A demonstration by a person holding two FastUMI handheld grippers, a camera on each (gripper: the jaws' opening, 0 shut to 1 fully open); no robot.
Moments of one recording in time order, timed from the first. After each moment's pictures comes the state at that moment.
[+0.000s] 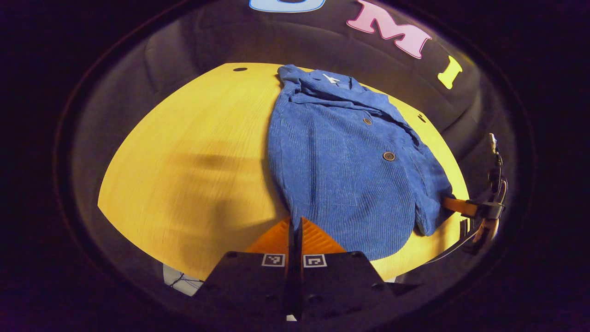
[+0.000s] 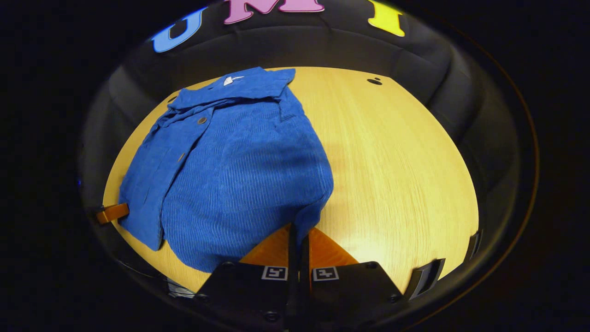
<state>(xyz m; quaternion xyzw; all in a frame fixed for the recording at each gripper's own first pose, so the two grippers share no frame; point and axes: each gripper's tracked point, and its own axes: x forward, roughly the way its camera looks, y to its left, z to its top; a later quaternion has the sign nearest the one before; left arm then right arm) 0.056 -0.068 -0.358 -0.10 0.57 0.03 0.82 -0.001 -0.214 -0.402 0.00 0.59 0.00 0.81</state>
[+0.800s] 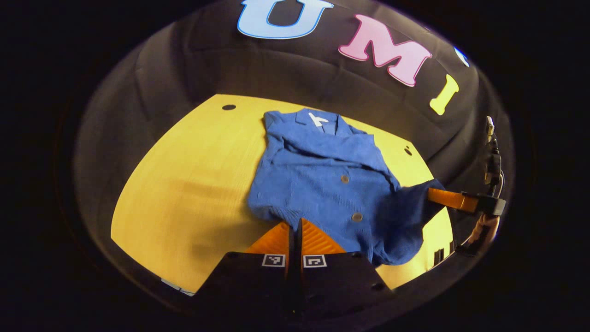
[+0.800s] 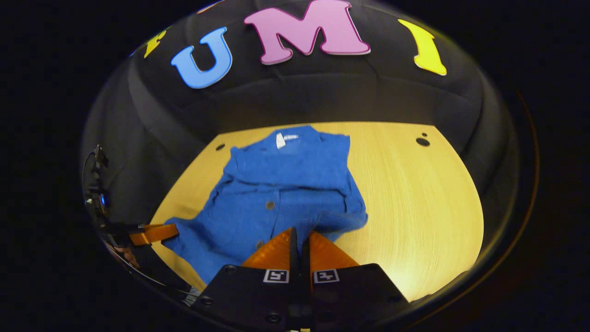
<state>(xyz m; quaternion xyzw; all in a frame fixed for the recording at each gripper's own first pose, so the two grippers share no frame) 0.185 -0.071 -0.257 -0.11 0.49 0.01 0.86 0.180 -0.120 -0.290 0.08 0.47 0.10 0.88</state>
